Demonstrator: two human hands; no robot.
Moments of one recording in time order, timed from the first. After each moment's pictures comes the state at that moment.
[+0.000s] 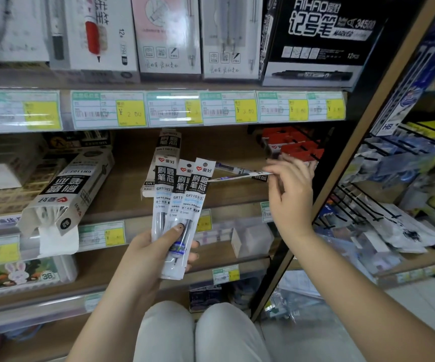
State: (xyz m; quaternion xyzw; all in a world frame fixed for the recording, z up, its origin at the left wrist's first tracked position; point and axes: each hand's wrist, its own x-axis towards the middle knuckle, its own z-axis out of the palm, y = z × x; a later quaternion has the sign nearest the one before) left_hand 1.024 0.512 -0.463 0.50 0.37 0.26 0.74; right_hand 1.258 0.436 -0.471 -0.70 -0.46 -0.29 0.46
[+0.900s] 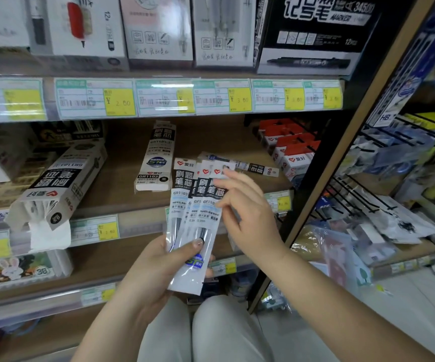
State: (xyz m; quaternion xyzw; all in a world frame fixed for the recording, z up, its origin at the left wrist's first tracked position) left_hand 1.025 0.487 -0.461 0.50 0.34 0.18 0.77; right_hand 1.192 0.435 -0.477 -0.62 -0.62 -0.19 0.45
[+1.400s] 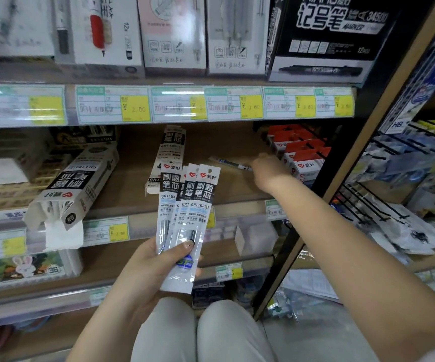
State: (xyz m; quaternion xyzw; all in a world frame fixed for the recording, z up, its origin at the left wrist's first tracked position) left_hand 1.012 0.501 -0.462 0.51 0.40 0.21 0.73; right_hand 1.298 0.509 -0.449 -0.88 -0.47 -0.04 -0.05
